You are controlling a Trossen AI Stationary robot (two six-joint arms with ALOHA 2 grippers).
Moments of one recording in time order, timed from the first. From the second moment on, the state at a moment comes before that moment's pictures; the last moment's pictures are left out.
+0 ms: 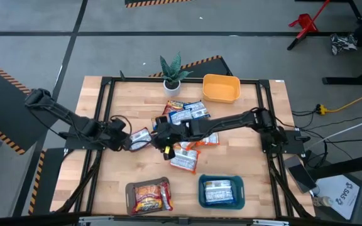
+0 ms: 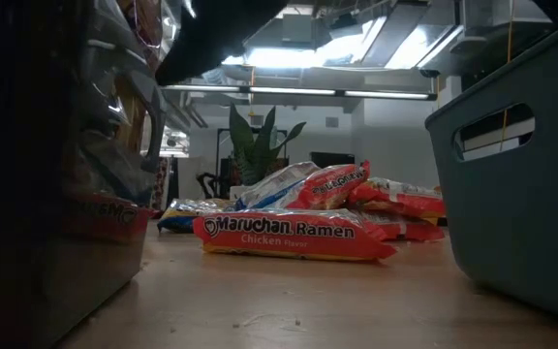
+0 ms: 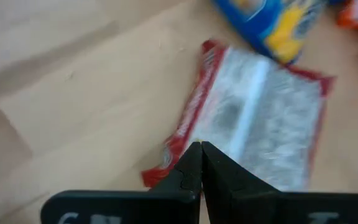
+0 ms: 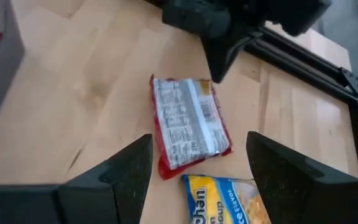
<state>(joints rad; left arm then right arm) -0.44 0.73 0.34 -0.77 -0.51 -1.32 0.13 2.15 1.88 -0.43 0.12 -0.34</state>
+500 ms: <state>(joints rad) -0.53 0.74 0.16 -0.49 -0.58 -1.44 0.13 2.23 1.87 -0.35 0.12 -0.33</state>
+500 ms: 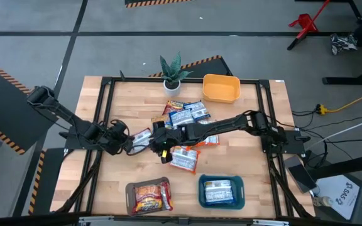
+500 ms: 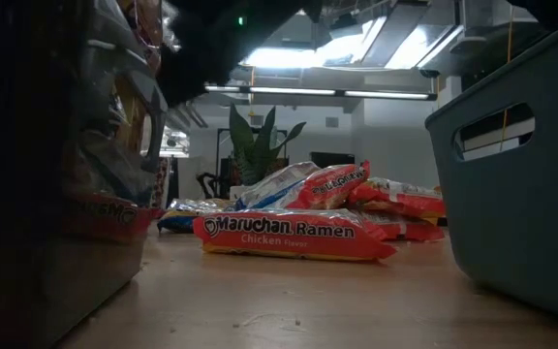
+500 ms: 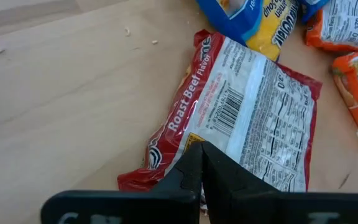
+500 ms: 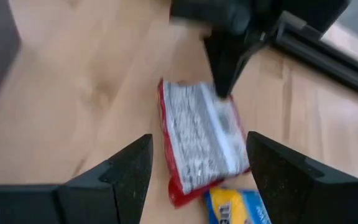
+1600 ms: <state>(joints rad) -0.38 0.95 0.15 -0.08 -0.45 -1.35 0.13 2.26 1.96 -0.60 0.16 -0.34</state>
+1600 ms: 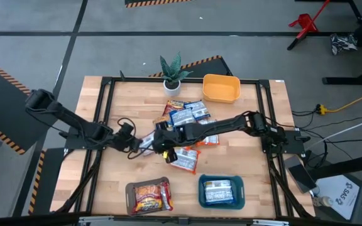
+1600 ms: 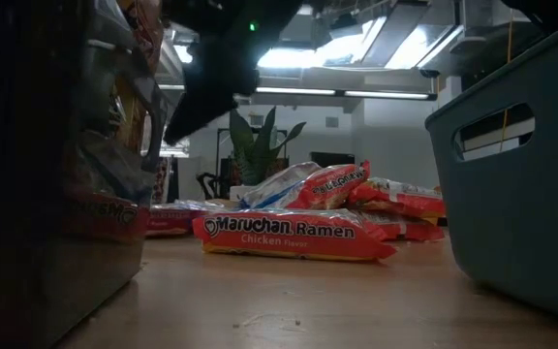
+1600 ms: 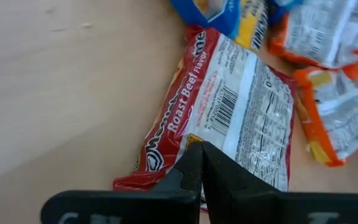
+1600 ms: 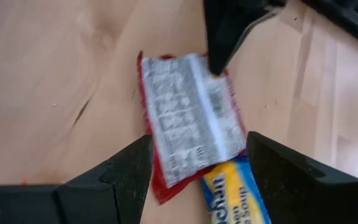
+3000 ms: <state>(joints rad) -0.51 0.98 0.07 -0.02 -0.60 -1.35 0.13 2.24 2.00 -0.66 0.09 -0.29</state>
